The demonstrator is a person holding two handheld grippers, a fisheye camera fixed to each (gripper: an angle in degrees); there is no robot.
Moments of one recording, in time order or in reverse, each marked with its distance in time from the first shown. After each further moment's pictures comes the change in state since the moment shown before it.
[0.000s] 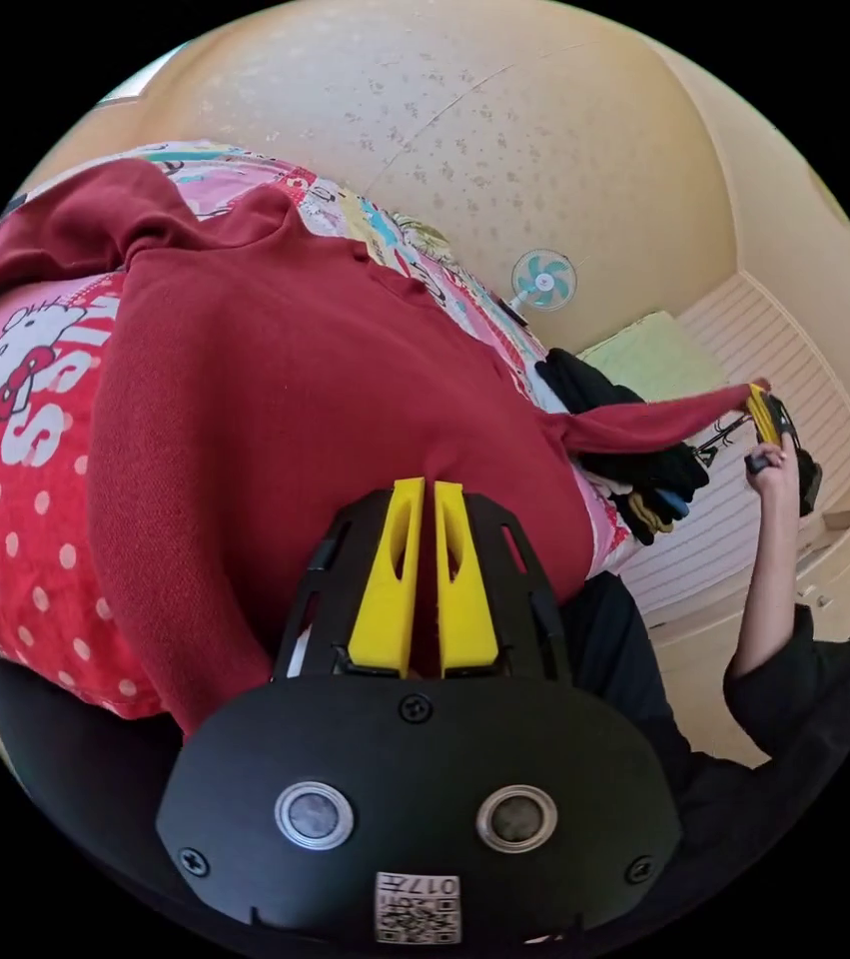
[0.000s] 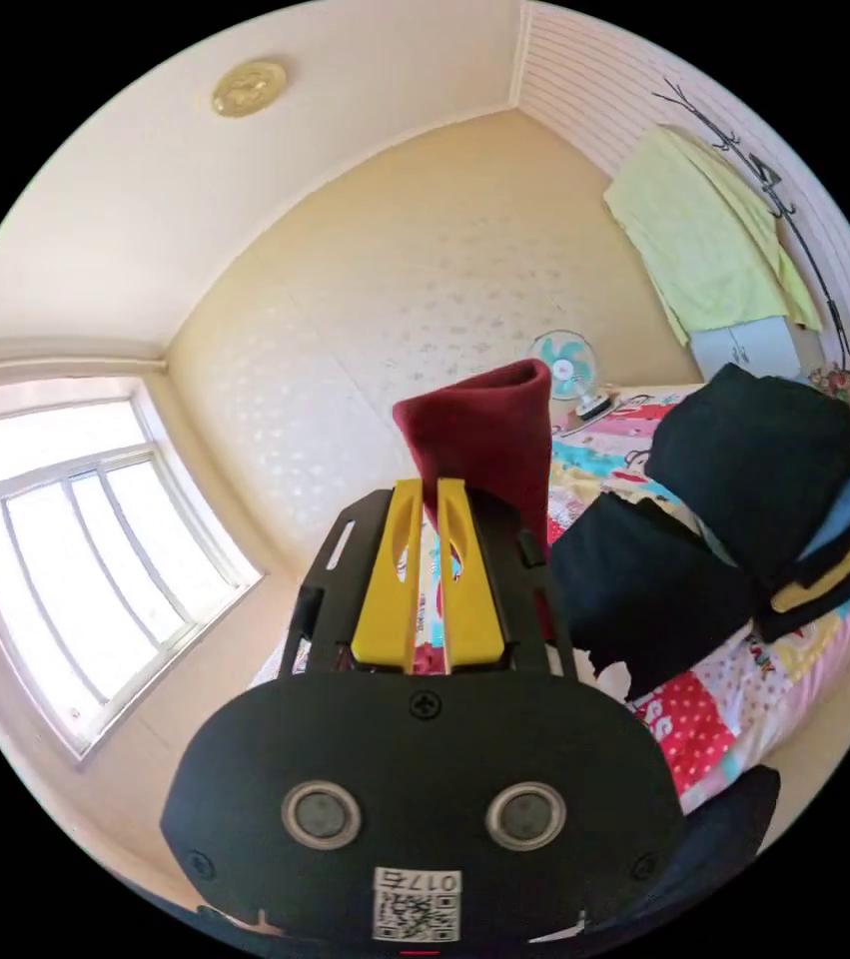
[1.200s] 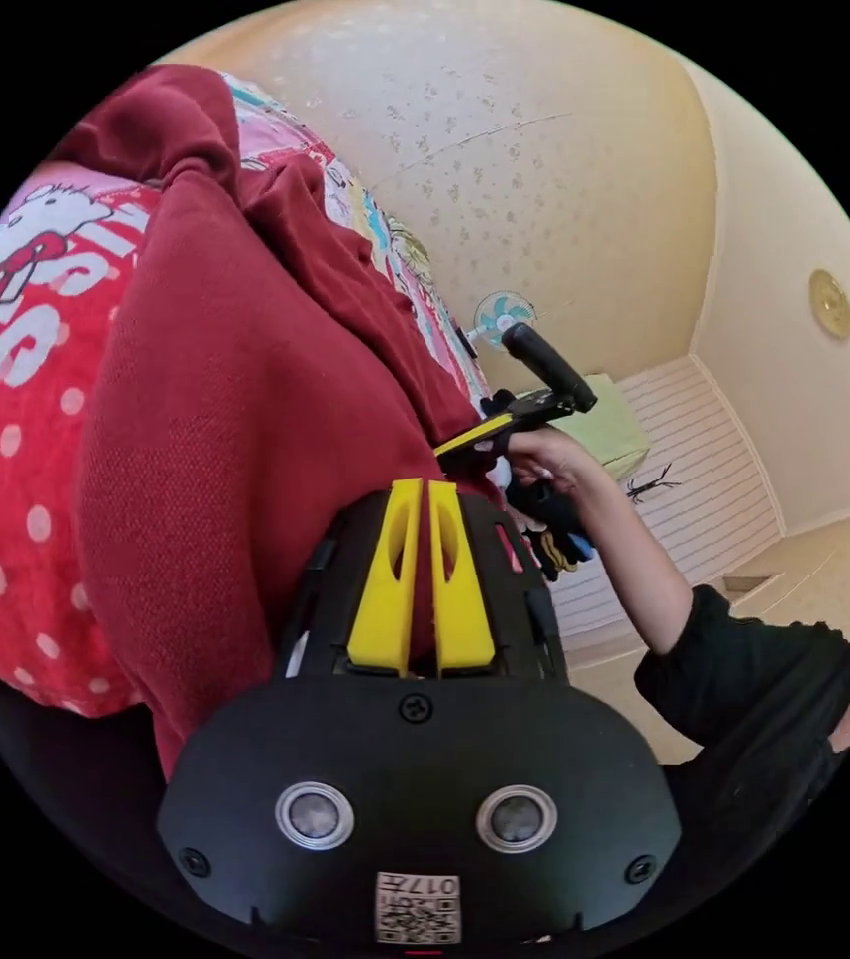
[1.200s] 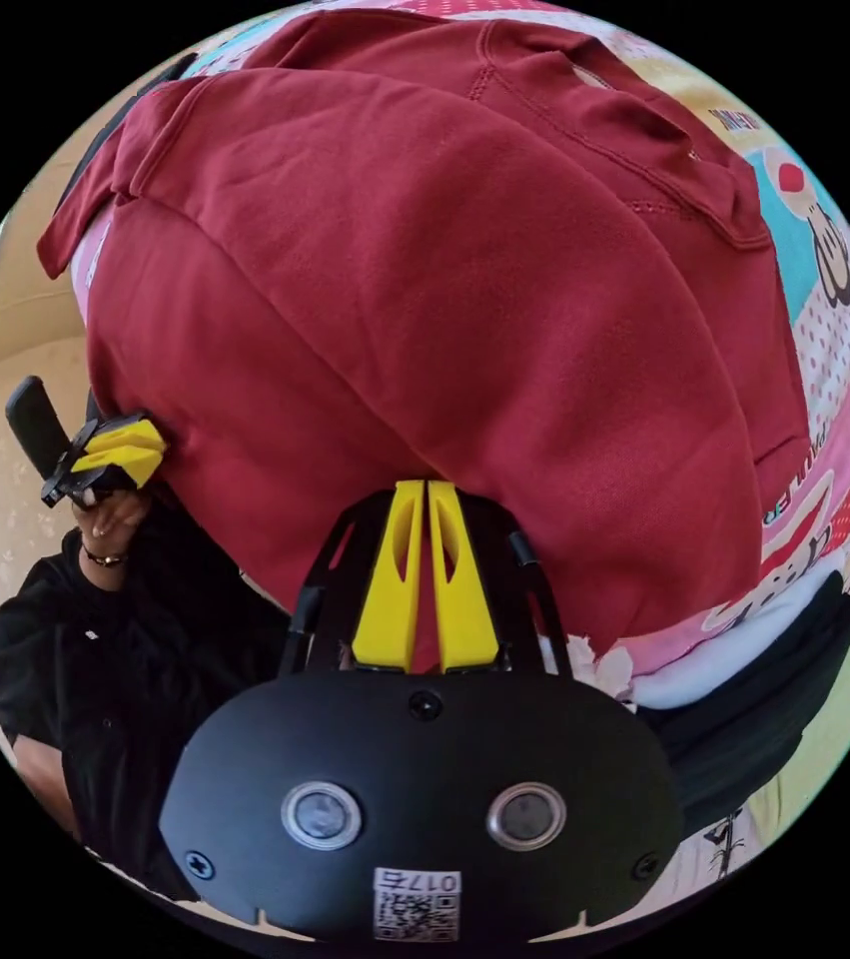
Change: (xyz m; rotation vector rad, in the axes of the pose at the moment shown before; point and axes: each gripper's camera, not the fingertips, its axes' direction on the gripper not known) left arm 0.024 -0.141 -0.118 0.054 0.314 -0.212; right arm -0.195 0.327 0.425 -1.905 0.112 -0.854
